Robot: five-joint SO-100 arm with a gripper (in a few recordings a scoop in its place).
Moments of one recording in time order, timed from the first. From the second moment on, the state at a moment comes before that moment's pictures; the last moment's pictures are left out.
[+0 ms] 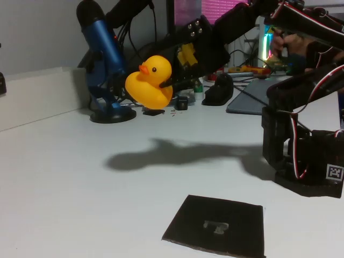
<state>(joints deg) -27.2 156.6 135.9 47.2 0.0</state>
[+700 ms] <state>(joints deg) -54.8 156.5 137.5 63.8 0.0</state>
